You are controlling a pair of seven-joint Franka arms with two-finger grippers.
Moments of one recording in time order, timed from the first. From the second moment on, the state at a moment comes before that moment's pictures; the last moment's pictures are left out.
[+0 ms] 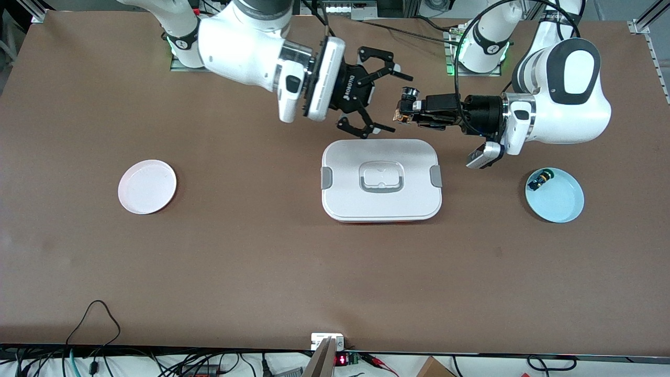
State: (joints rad) left arm -0.12 0.08 -0.09 -2.00 -1.55 1.73 0.30; right arm 0.64 0.33 0.16 -1.48 1.47 2.58 -1.07
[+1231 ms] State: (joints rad) left arm 0.00 0.16 -0.08 -1.83 -0.27 1.74 0.56; right arm -0.09 -0.02 0.03 -1.52 0.72 1.38 -0.62
